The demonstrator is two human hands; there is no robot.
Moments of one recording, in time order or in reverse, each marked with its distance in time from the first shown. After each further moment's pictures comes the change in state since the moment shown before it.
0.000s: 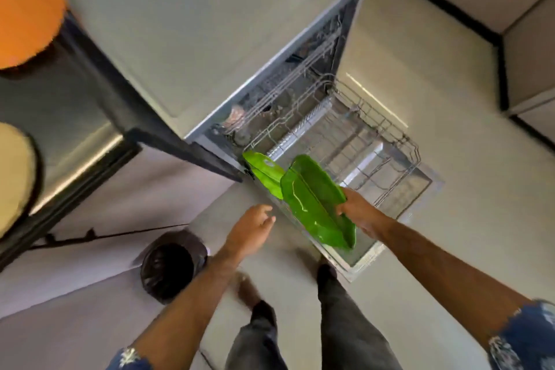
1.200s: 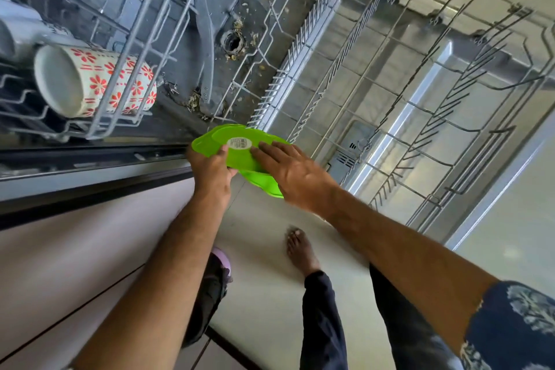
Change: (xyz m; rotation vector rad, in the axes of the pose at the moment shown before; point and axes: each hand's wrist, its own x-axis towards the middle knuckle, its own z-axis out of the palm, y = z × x) left_hand 0.320 -0.095 0.030 -1.041 0.524 -0.263; right_hand 0.301 0.073 0.120 -0.811 0.099 -0.748
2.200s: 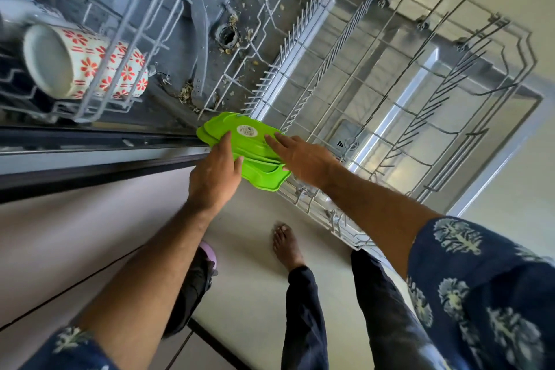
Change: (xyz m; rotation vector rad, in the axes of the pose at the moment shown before) left_hand -0.041 -0.003 -0.014 1.635 -0.250 0.656; right_hand 0.004 0.055 -0.005 -0.205 -0.269 0.078
